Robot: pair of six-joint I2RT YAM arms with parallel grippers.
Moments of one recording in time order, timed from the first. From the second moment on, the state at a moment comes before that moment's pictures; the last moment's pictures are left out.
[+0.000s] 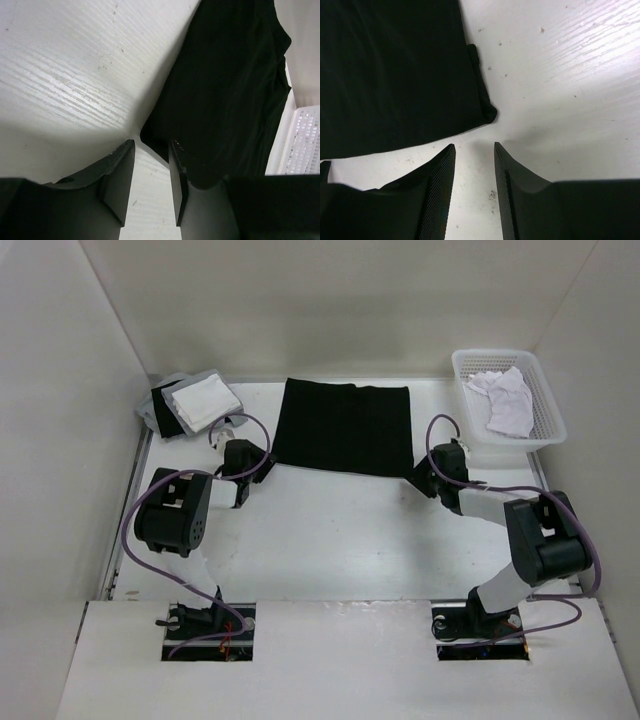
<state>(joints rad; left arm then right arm) -0.19 1.80 0.72 0.54 -0.01 -1.04 0.22 1.57 0.67 0.19 0.03 0.85</state>
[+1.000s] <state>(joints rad) -0.05 1.64 0.48 0.58 -0.03 -1.08 0.32 1.63 0.67 0.29 0.05 1.01</state>
